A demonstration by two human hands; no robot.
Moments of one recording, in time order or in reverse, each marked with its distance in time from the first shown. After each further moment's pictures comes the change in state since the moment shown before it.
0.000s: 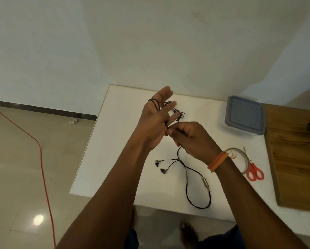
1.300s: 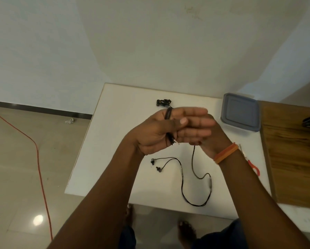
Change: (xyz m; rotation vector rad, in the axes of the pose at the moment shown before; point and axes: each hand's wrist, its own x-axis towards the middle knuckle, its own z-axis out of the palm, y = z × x) left_hand -0.014 -0.002 0.011 -0.180 -0.701 -0.186; right_hand 0.000 0.017 -0.028 0.591 0.071 0.180
